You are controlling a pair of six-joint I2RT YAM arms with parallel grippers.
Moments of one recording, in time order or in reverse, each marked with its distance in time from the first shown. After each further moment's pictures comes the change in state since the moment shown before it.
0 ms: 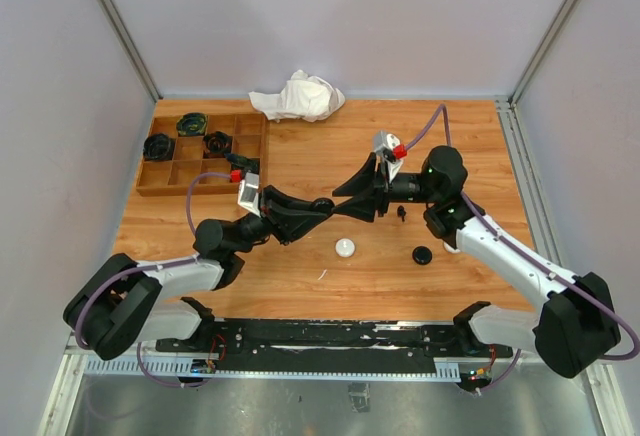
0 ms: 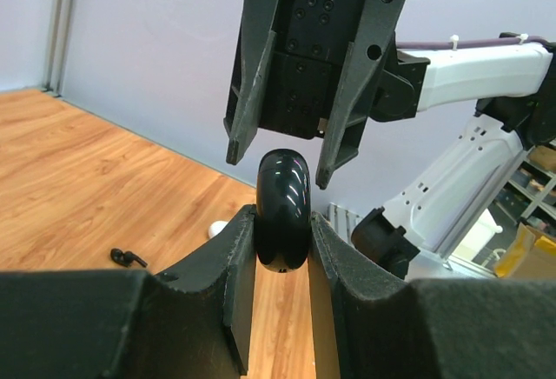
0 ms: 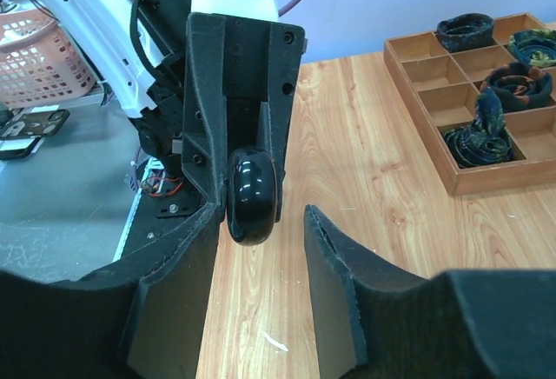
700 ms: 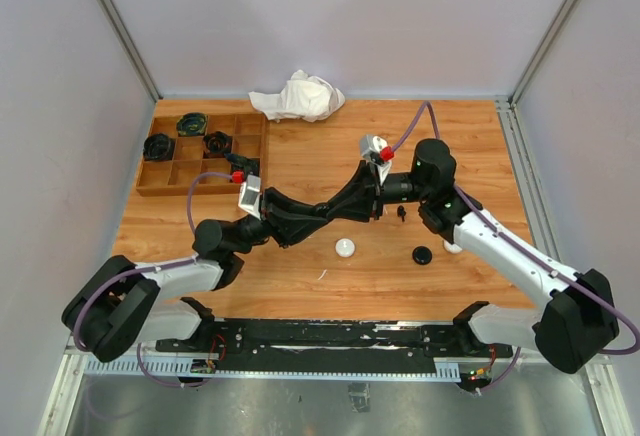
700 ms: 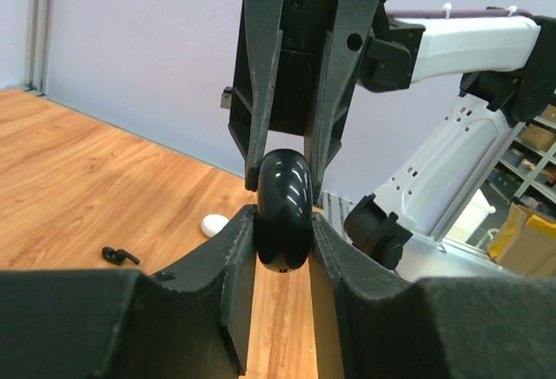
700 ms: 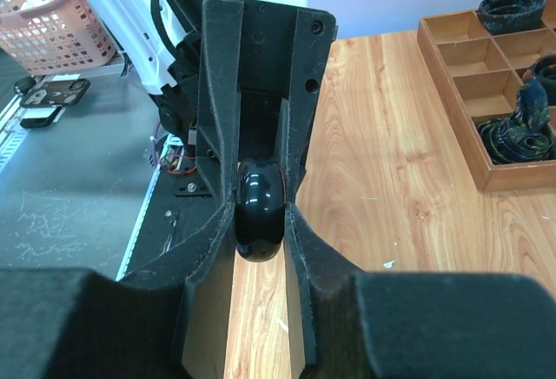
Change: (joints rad) left arm 0.000 0.002 0.000 0.013 0.054 0.001; right arm 0.049 0.023 0.067 -0.151 -0.037 -0.089
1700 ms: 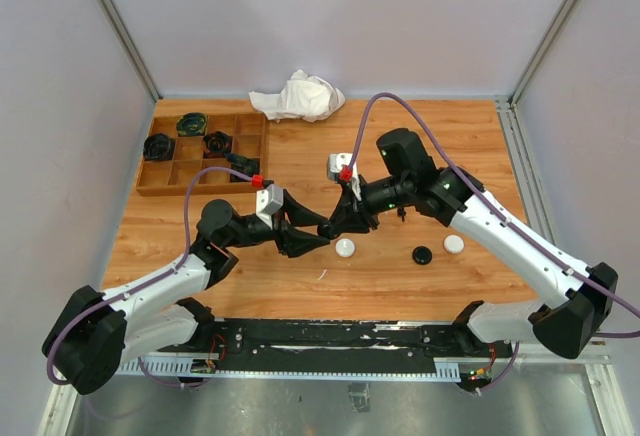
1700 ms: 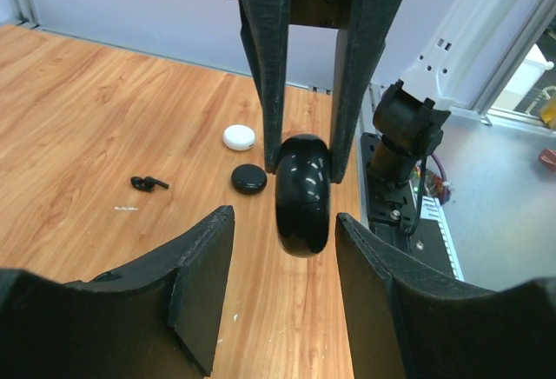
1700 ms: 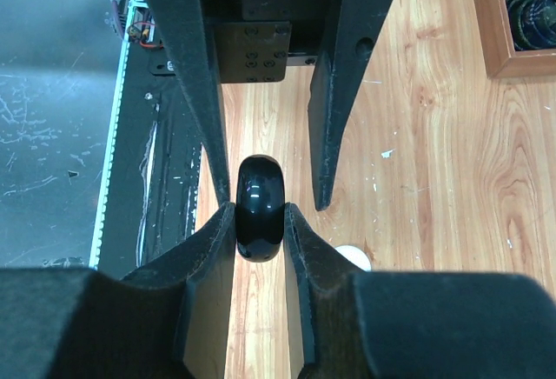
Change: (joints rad) left arm 0.000 -0.214 0.106 -0.668 0.187 0.418; right arm 0.164 0.071 0.414 -0.977 0.284 -0.546
